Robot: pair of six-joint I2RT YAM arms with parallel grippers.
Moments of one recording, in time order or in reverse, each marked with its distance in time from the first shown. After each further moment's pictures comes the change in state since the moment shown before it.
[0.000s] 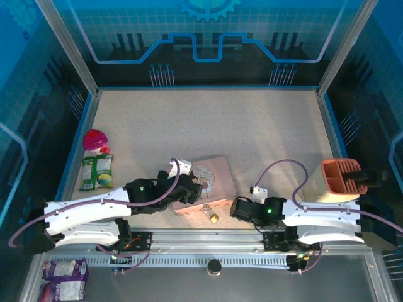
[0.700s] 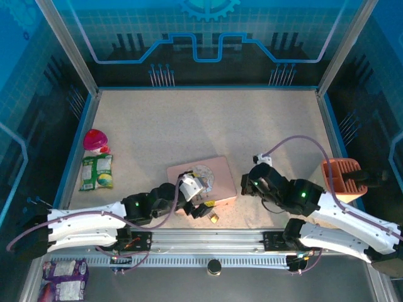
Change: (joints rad) left arm 0.008 -0.111 -0.402 0.878 0.392 0.648; right arm -0.264 -0.187 0.364 -0.034 -0.075 -0.527
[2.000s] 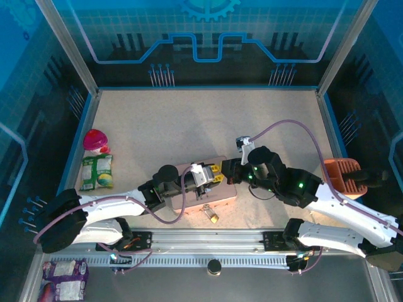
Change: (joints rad) left arm 0.198 0.274 0.053 0.533 0.346 0.242; right arm -0.002 0.106 0.138 0.259 -0.190 -0.159
